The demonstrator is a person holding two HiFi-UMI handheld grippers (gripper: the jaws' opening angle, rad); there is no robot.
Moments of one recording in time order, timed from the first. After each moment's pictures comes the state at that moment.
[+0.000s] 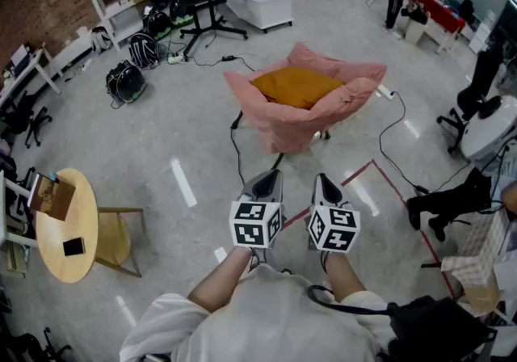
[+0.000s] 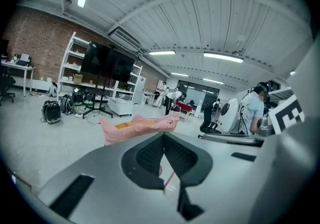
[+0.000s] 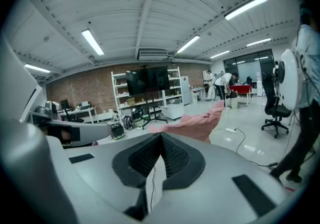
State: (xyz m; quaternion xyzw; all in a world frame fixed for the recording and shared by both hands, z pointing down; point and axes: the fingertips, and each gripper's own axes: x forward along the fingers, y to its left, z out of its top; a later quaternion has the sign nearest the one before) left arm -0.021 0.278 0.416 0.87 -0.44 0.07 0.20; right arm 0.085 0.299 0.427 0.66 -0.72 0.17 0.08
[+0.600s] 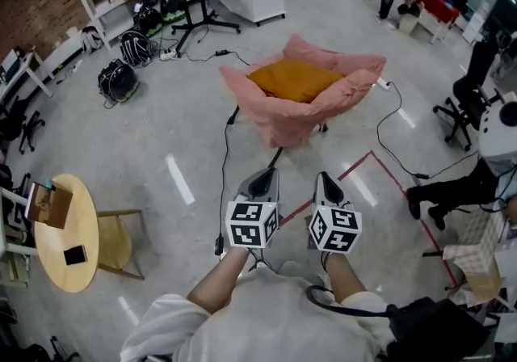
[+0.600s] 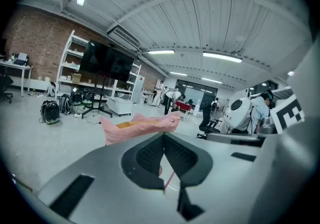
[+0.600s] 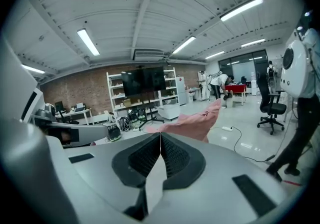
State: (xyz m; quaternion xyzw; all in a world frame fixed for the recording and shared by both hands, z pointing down) left arm -0.049 0.268 0.426 0.88 -0.44 0.08 0.20; right arm 0.068 0.297 0.433 0.68 -0.71 0.18 0.07
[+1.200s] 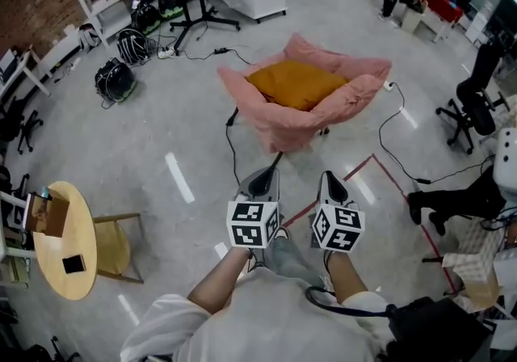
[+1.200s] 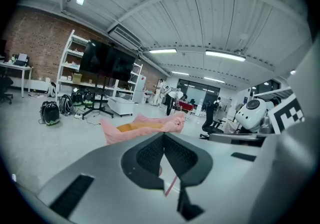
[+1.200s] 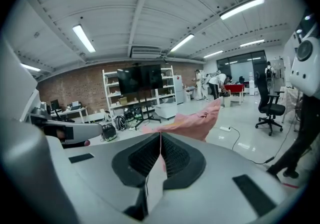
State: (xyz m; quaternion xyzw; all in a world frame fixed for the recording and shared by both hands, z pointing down) left arm -0.034 0.212 0.433 0.87 -0.44 0.08 0.20; right arm 0.096 0.243 0.443 0.69 -0.69 0.18 0.08
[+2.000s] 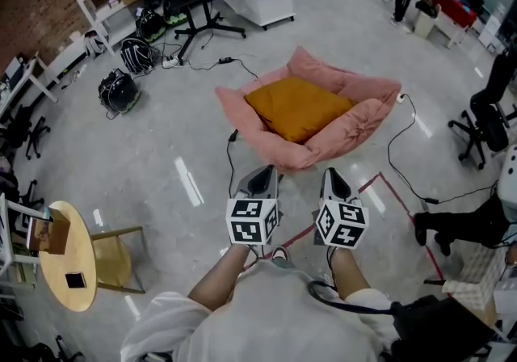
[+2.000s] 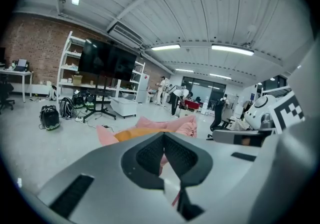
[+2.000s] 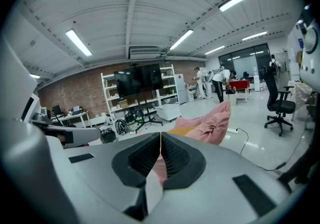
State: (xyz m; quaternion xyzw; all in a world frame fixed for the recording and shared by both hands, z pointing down) left arm 0.029 0.078 0.434 0.86 -0.47 0.10 0.19; right arm 0.169 0.104 0.442 0.67 -0.71 0.20 0.06
